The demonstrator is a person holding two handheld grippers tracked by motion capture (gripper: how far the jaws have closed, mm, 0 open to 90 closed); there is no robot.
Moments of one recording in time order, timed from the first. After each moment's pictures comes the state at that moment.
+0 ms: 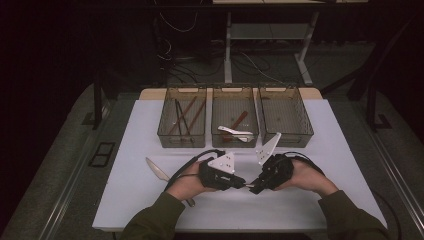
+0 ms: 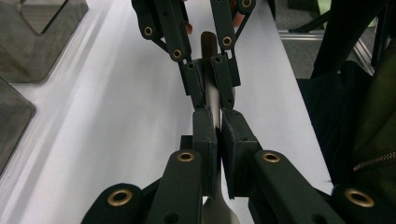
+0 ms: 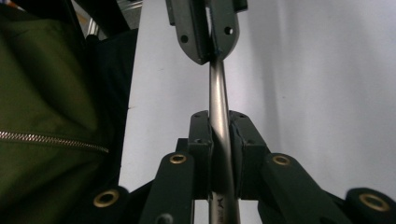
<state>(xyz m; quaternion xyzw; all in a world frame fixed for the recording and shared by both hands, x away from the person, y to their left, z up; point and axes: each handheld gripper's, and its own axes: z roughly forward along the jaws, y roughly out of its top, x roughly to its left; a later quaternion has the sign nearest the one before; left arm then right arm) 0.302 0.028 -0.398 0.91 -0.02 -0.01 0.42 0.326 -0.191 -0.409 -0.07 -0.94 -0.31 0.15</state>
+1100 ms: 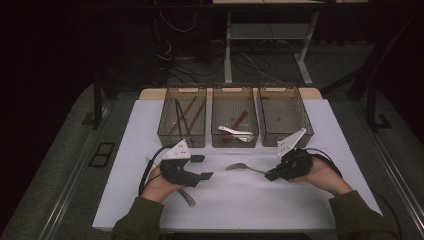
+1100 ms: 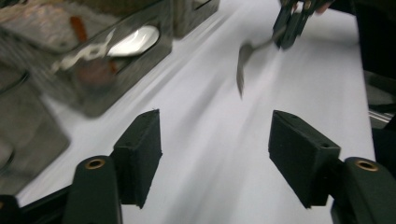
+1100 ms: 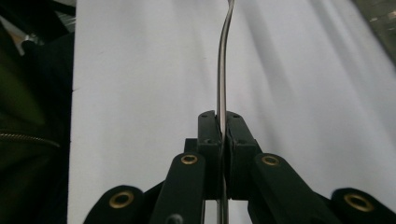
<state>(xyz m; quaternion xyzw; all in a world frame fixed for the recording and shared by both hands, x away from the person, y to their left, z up) 0.300 0.132 -0.405 0.85 0.22 0.06 0.48 0.334 -0.245 -0.402 -0.14 -0.93 -0.33 0.04</state>
